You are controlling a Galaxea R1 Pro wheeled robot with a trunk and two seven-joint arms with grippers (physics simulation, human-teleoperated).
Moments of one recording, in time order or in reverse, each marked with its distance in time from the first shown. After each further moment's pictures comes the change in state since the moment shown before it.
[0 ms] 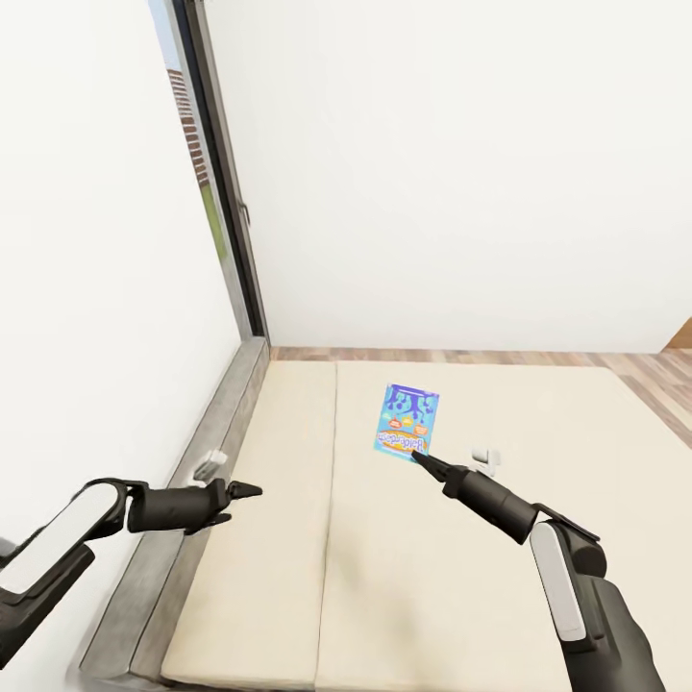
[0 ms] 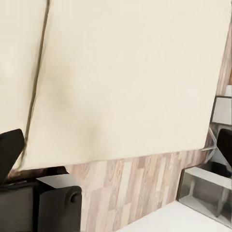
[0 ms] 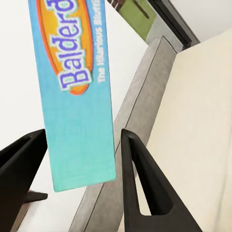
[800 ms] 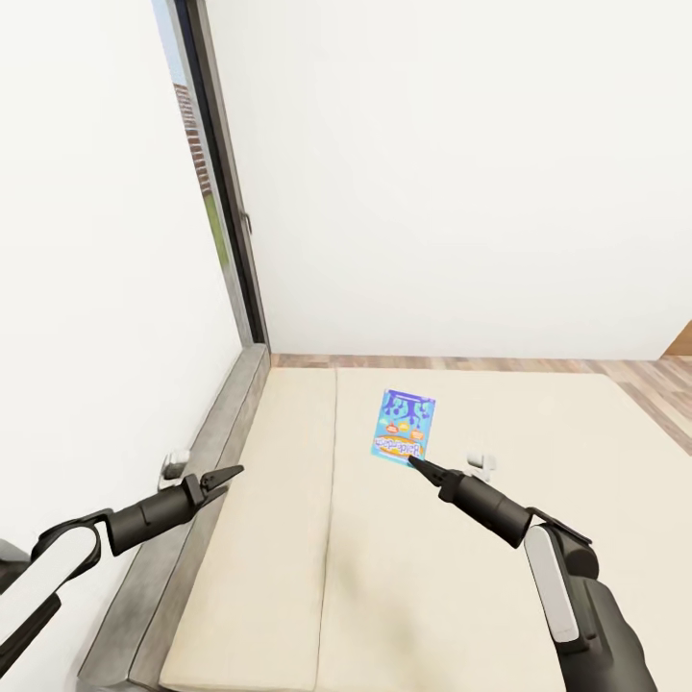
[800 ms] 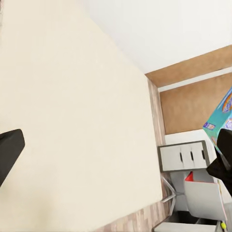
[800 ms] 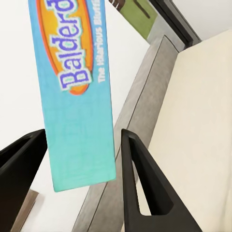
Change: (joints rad) left arm 0.154 0.036 0.080 0.009 -0.263 -0.325 -0.598; right arm 0.000 0.010 0.002 0.041 0.005 -0.012 0.000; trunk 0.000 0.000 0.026
